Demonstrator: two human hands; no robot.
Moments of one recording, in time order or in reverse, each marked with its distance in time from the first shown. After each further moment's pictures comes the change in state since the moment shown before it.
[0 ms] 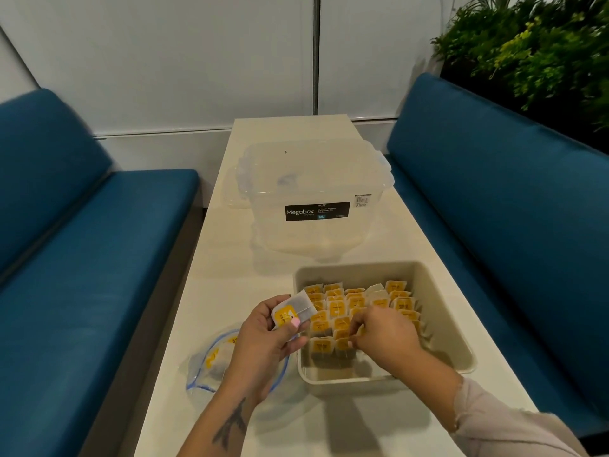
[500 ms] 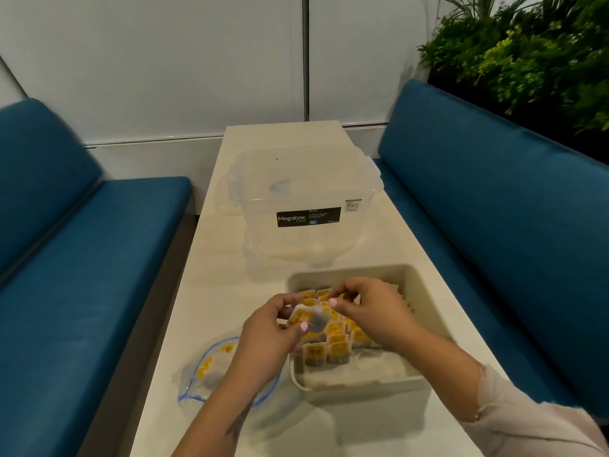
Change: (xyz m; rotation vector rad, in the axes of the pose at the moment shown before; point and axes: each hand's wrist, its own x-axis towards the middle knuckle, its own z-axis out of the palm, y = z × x) left_hand 0.008 0.011 0.012 0.509 -0.077 0.196; right_hand -0.008 -0.014 -0.048 0.495 0.113 -0.159
